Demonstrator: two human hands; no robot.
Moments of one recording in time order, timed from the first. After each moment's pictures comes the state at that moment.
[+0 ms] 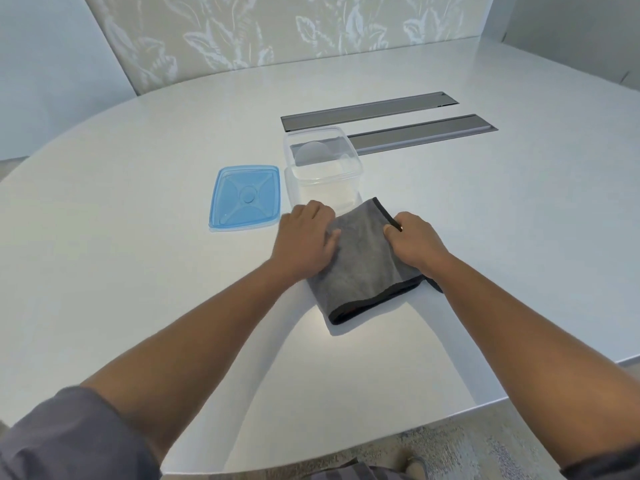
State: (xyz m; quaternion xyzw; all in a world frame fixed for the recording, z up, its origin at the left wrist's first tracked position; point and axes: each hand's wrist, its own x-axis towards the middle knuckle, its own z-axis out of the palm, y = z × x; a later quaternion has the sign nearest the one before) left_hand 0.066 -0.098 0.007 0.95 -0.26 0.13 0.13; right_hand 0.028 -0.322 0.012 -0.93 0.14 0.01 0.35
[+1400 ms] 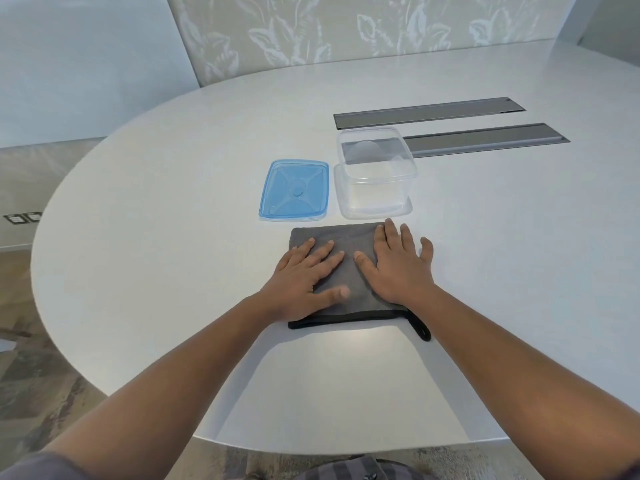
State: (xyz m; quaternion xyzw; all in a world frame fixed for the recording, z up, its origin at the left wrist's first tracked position) left_hand 0.007 0.001 -0.013 0.96 -0.23 -0.12 0.13; right_hand 0.024 -0.222 -0.021 -1.00 -0.01 0.04 0.07
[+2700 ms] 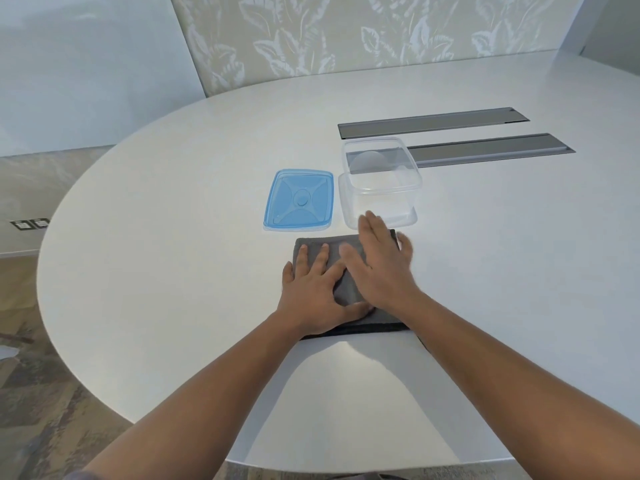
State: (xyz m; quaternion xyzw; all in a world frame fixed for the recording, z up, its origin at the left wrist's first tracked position) left_hand 0.000 -0.033 -0.016 0.98 -0.11 -0.07 0.13; right_hand 0.013 -0.187 0.016 -0.95 -0.08 -0.06 0.29
